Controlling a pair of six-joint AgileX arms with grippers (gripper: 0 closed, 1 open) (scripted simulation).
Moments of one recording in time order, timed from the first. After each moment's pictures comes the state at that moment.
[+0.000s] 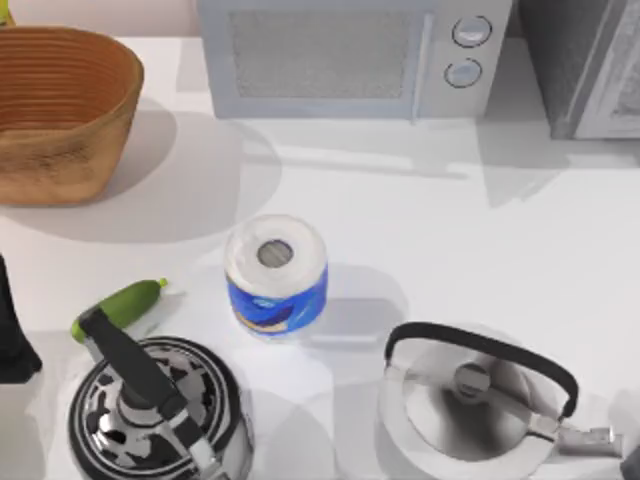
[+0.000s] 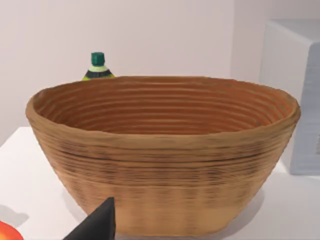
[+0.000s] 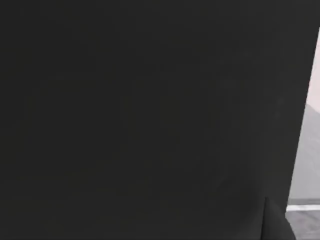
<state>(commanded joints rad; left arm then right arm) 0.00 0.00 0.00 0.00 0.00 0.00 -0.20 1.35 1.78 -0.42 -0.25 0.02</state>
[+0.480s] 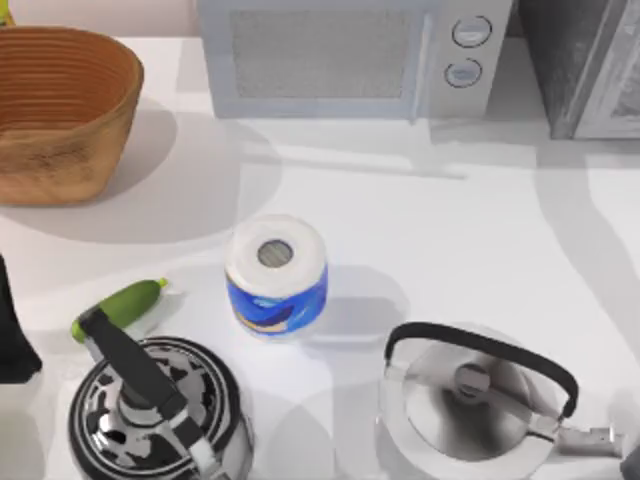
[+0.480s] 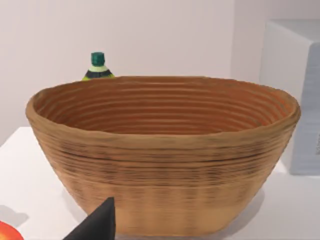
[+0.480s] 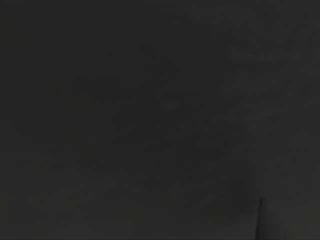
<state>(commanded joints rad) 0.00 0.00 0.00 0.00 0.00 0.00 0.37 1.30 1.74 -0.43 0.37 0.02</state>
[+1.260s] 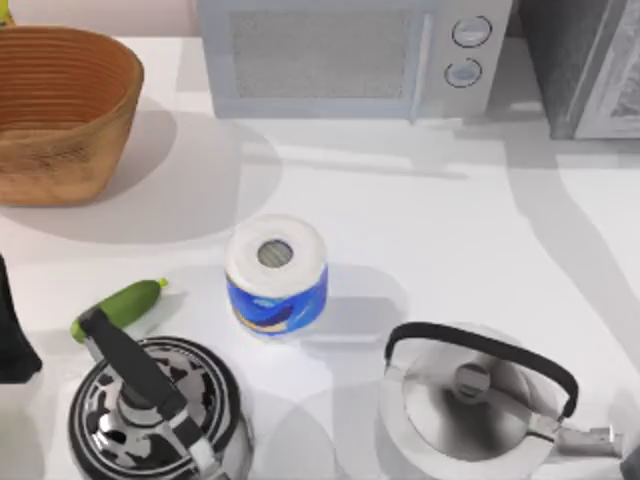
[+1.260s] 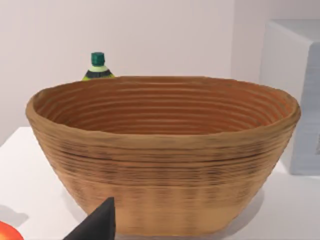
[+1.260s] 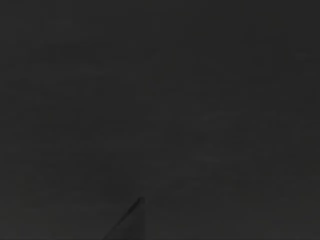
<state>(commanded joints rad) 0.00 0.00 0.00 0.00 0.00 0.00 0.39 1.34 1.78 -0.43 0.43 0.00</state>
